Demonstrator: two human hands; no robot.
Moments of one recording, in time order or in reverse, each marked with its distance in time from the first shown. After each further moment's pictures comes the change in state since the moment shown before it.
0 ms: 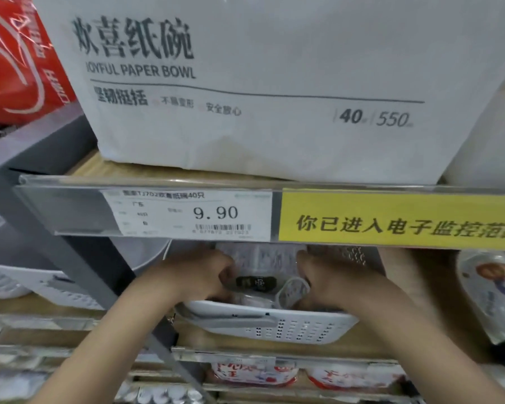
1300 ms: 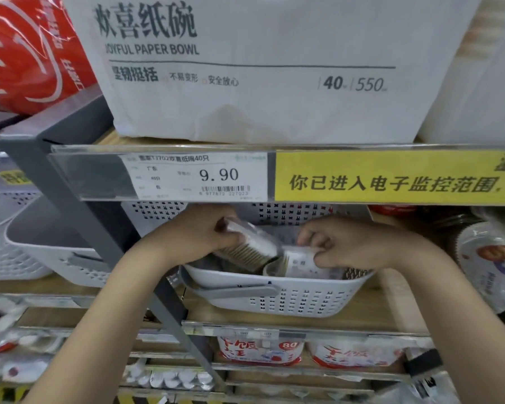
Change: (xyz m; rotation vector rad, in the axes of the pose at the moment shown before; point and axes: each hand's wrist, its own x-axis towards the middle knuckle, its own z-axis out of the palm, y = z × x) left_hand -0.026 0.005 -0.016 -0.192 0.410 0.208; right_hand -0.022 0.023 -0.023 0.375 -0.014 -0.239
